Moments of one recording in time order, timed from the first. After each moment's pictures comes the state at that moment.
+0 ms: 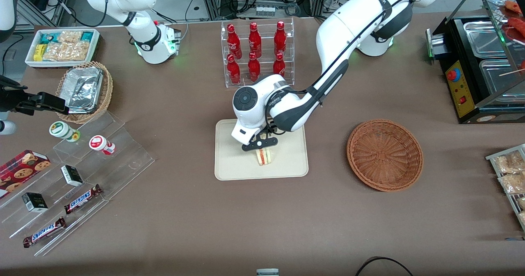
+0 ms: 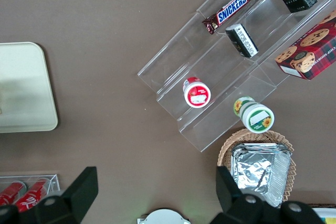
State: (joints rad) arm -0.54 0.90 -0.44 -1.22 0.37 1.97 -1.20
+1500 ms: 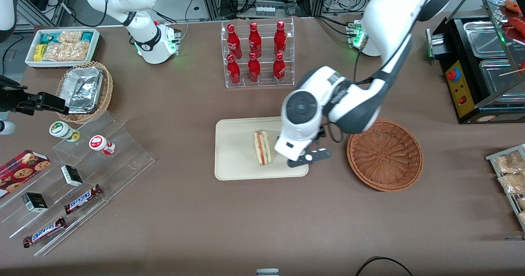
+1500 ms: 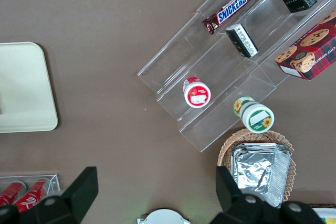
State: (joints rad) arm -0.28 0.65 -0.44 -1.23 0.26 1.69 -0.91
